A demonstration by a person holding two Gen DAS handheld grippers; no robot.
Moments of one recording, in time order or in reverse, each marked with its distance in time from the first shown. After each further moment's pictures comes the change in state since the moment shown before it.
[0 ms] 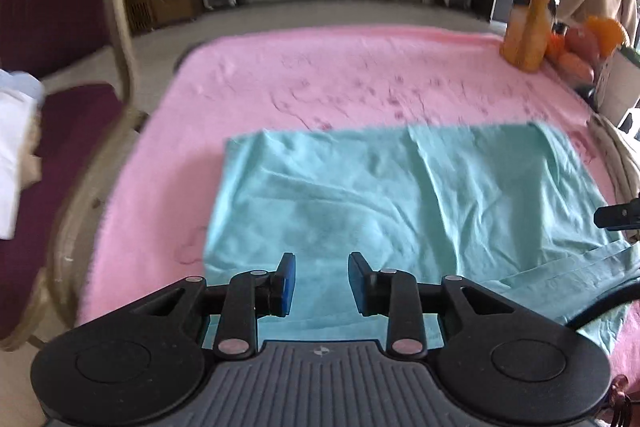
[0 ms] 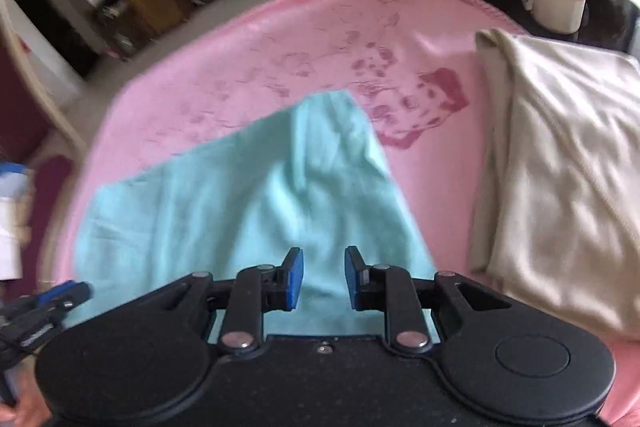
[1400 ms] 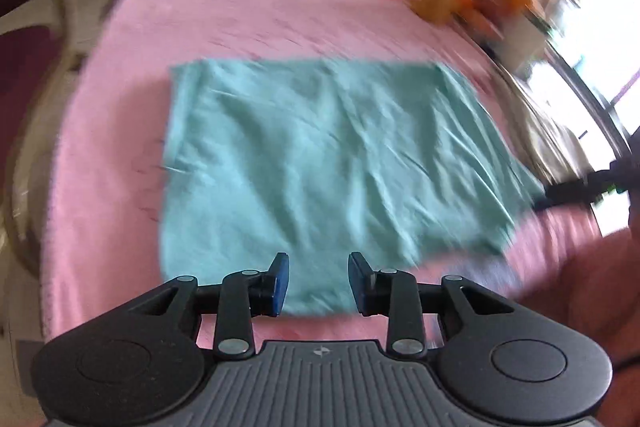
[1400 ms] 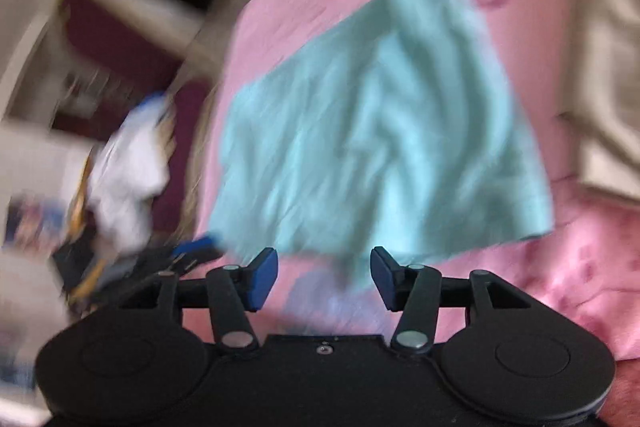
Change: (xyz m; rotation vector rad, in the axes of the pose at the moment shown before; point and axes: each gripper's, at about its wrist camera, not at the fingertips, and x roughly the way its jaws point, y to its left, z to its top) left arm -0.057 0.051 -0.033 -0.034 0.124 -0.275; right arm -0.035 -0.051 -0.042 0.063 0.275 0.451
